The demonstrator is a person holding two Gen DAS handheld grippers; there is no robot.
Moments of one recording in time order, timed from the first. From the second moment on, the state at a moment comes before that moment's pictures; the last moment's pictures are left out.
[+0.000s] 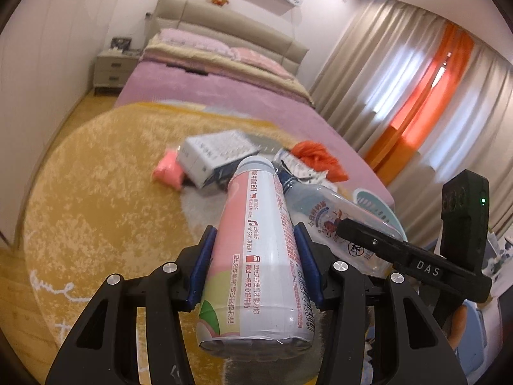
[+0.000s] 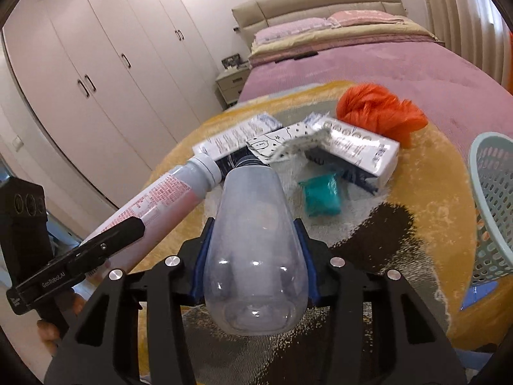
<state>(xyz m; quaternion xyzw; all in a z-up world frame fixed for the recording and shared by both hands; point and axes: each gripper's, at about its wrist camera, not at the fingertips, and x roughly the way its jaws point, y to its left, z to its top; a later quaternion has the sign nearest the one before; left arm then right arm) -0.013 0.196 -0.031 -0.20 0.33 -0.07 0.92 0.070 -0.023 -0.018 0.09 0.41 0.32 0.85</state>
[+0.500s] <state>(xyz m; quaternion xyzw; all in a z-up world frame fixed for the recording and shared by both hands) 0.021 0.140 0.006 -0.17 0.29 -0.13 0.93 0.068 -0.100 0.034 0.12 0.32 0.24 0.91</state>
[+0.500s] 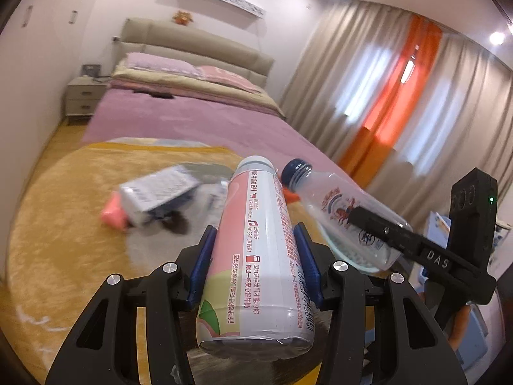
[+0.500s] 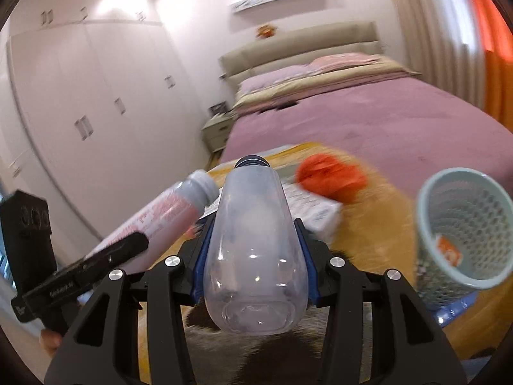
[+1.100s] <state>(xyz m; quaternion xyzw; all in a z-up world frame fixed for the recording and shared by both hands) 0.177 -0.055 -0.030 -0.15 0.35 -0.30 0.88 0.129 -0.296 -0.030 0.25 0.32 -0.01 0.91</state>
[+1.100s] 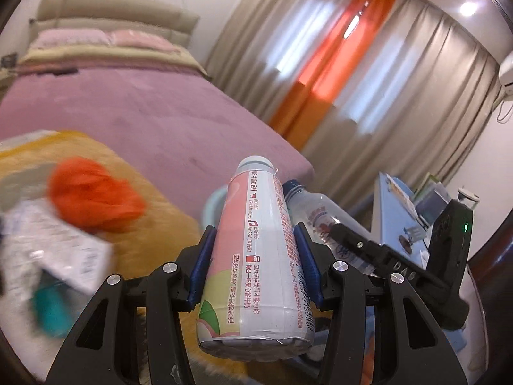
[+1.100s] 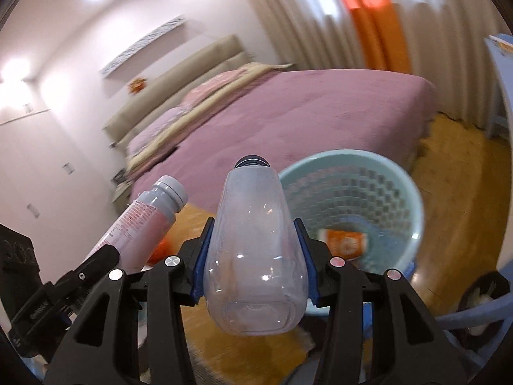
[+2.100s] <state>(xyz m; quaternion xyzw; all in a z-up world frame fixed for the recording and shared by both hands) 0.182 -0.097 -0.044 -0.09 0.34 -0.30 0.88 0.131 -0.305 -0.055 0.22 0.34 -0.06 0.91</state>
